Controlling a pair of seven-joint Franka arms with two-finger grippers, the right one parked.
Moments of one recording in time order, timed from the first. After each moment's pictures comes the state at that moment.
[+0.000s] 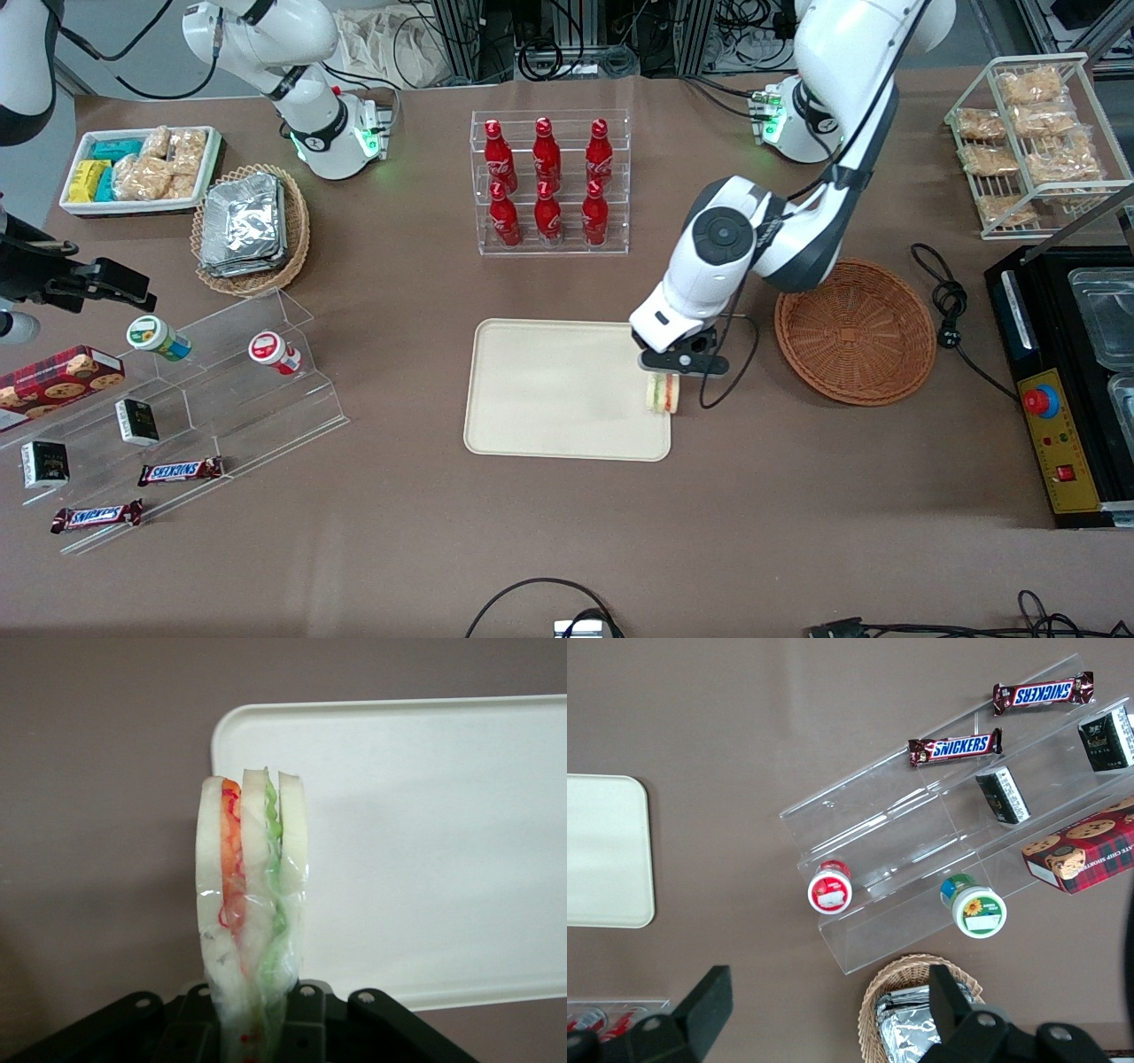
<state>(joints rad) -0.48 0.44 -0.13 -1.83 0.03 2.36 -0.52</state>
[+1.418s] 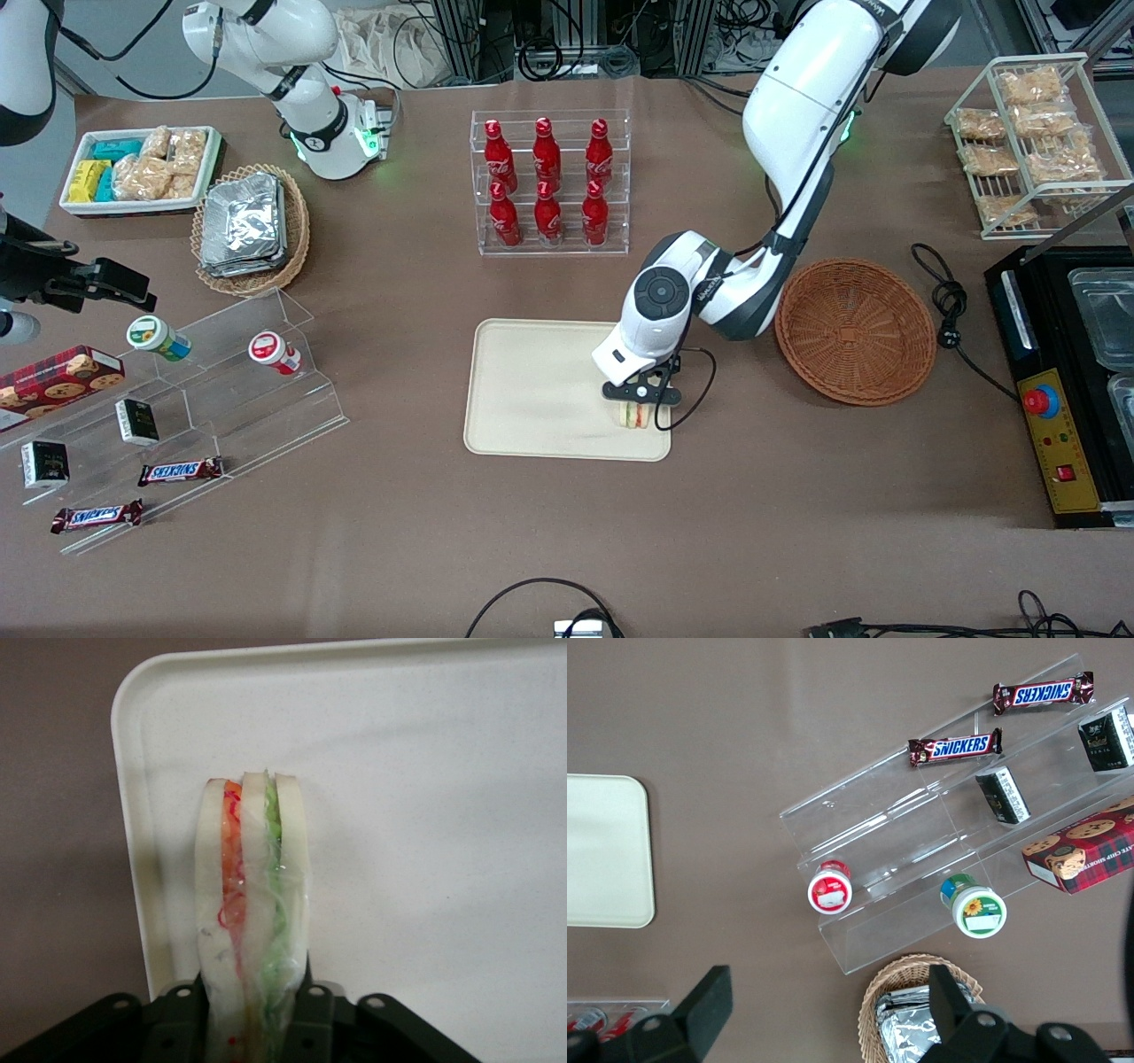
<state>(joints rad) -0.52 0.68 -0.13 -1.65 0.10 2.35 -0.57</state>
